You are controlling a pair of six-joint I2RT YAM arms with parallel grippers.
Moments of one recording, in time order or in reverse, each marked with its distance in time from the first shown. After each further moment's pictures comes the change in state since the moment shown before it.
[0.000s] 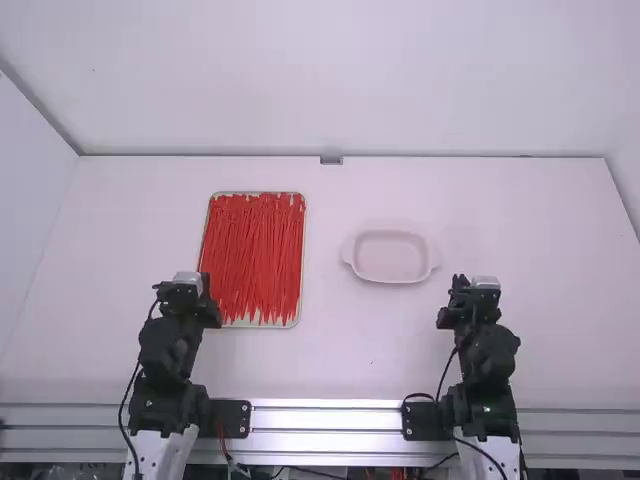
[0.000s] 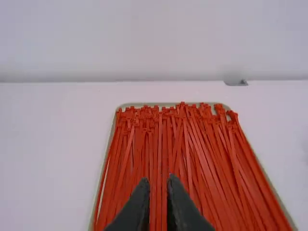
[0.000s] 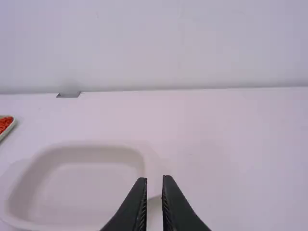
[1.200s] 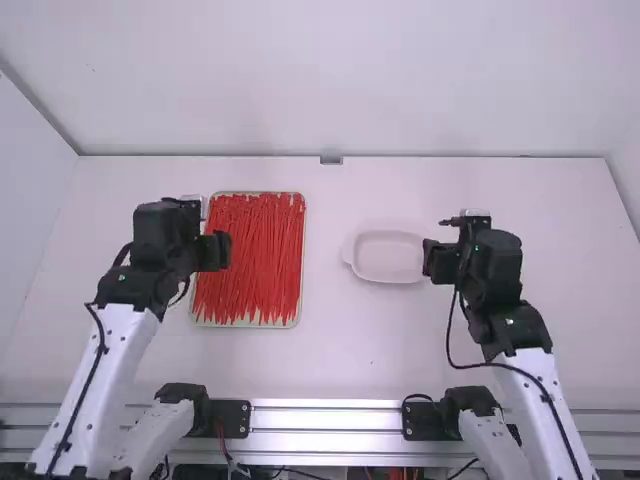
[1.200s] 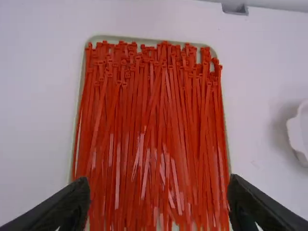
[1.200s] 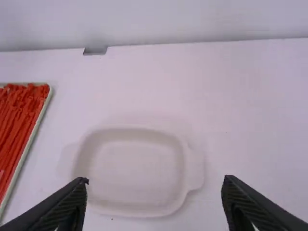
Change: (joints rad) left arm 0.000 0.912 0.838 -0.525 0.098 -0.113; right arm 0.116 0.763 0.679 -0.333 -0.031 0.097
